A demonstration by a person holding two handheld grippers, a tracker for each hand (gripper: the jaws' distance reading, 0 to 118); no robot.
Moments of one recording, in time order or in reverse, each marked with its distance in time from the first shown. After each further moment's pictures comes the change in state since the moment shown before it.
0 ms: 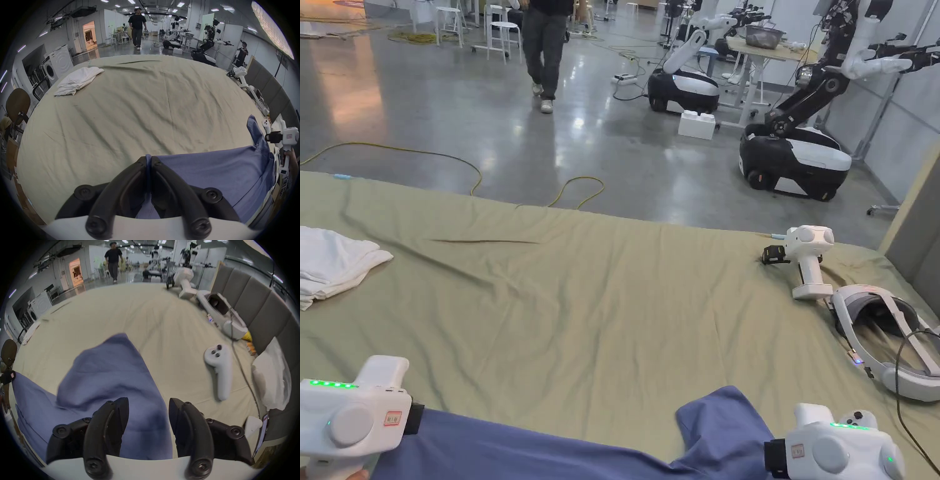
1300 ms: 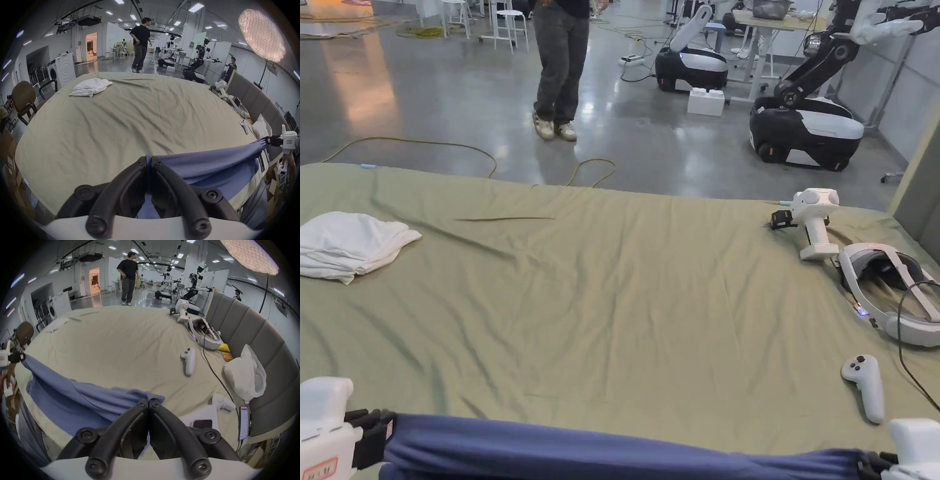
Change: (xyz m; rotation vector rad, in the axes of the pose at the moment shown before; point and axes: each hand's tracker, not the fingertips) left arm -0.034 -0.117 0.137 0.169 -0.080 0.027; right arm 0.018 -0.156 0.195 0.238 0.011 0.156
